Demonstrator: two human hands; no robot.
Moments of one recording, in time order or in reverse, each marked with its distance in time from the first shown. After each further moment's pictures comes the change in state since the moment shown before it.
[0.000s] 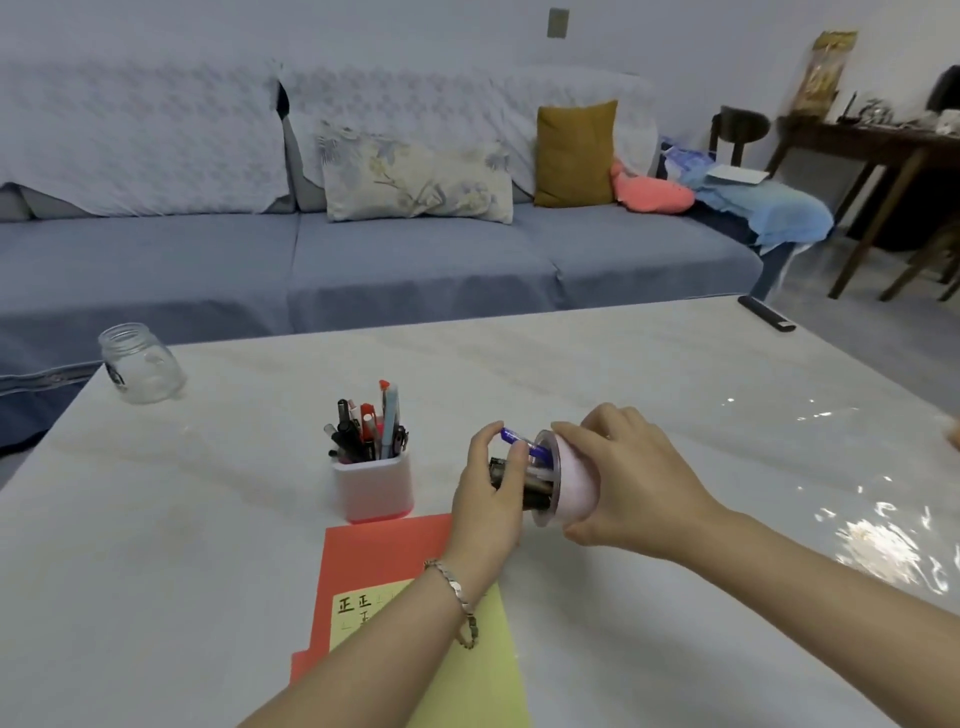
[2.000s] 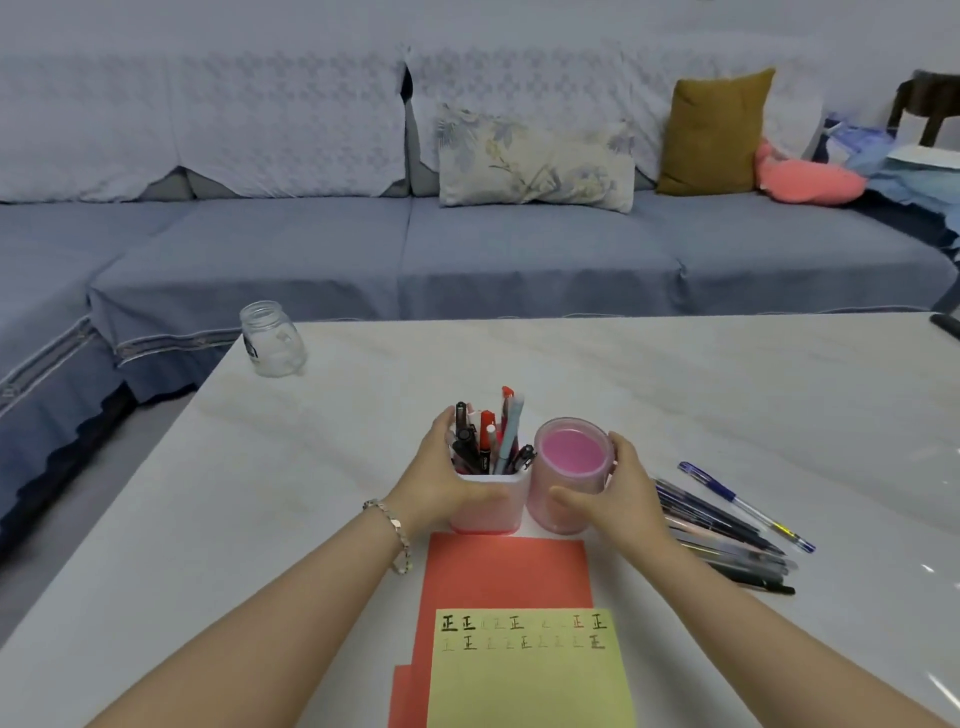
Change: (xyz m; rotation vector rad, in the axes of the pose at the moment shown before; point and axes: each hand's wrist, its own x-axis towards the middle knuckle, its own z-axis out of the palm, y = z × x) left_hand 0.067 -0.025 -0.148 0.227 -0.064 -0.043; right_hand 0.102 -0.055 0.114 0.953 0.049 0.386
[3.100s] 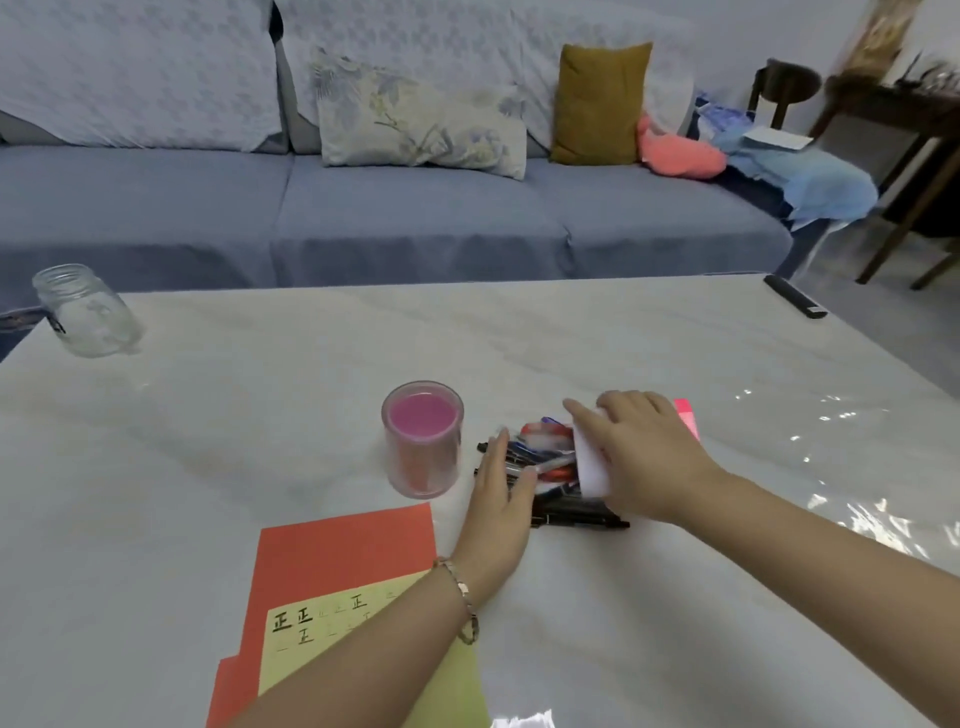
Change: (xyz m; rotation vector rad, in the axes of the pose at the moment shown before) left_hand -0.013 -0.002 0.203 -0.219 -0.100 -0.003; right_hand -0.013 0.029 -0.156 -1.285 -0.159 -0.336
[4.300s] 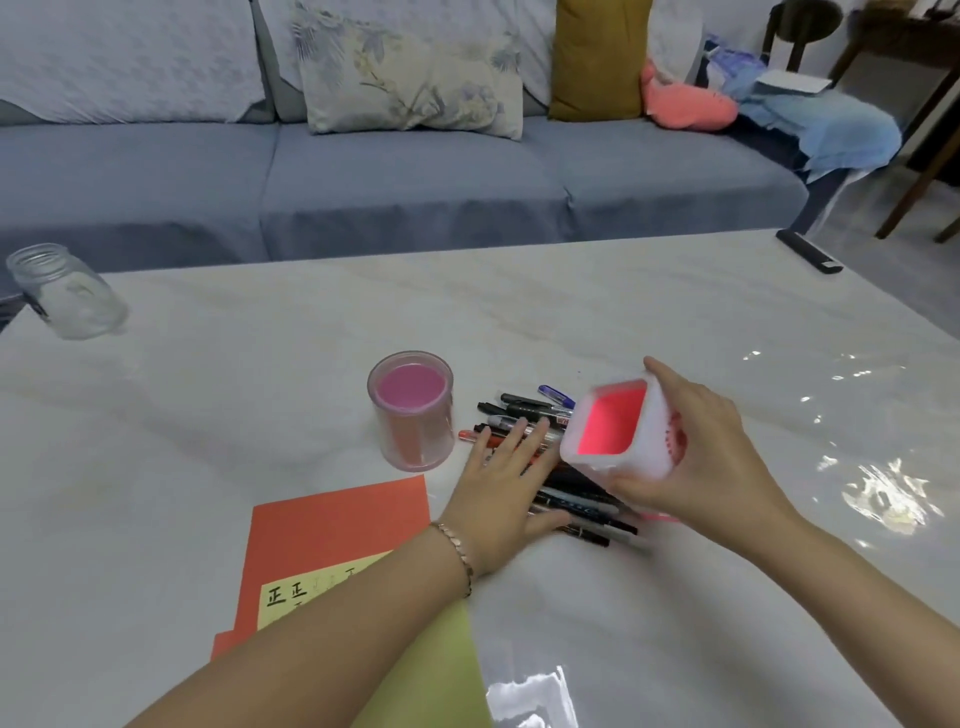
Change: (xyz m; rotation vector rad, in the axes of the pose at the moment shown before) left_hand 0.008 -0.019 -0.008 1.239 -0.297 0.480; right_hand -0.055 0.007 0.013 0.858 0.285 0.265
